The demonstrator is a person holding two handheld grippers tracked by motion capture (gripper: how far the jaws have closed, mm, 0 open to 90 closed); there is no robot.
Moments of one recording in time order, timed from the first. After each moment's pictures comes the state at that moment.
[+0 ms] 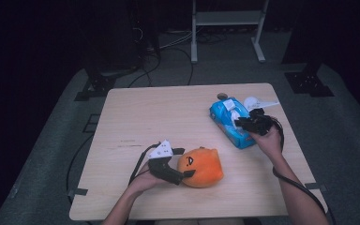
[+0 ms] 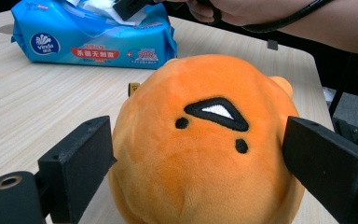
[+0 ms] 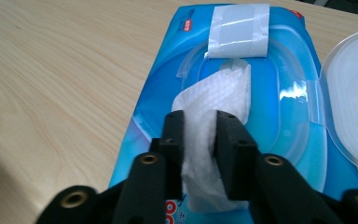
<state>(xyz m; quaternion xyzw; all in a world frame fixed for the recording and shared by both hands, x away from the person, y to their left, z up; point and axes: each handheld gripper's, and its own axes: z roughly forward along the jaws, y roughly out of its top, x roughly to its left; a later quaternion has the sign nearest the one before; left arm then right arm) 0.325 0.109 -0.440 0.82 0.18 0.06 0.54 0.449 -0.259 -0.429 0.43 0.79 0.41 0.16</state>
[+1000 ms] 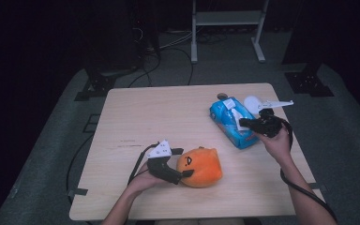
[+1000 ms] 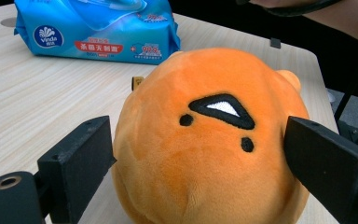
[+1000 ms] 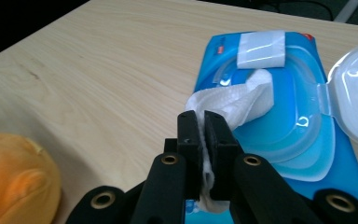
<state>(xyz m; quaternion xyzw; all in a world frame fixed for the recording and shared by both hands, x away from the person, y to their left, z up) 0.327 0.112 -0.444 0.82 0.19 0.05 0.54 0.416 -0.271 -0.397 0.42 0.77 0.46 0.12</state>
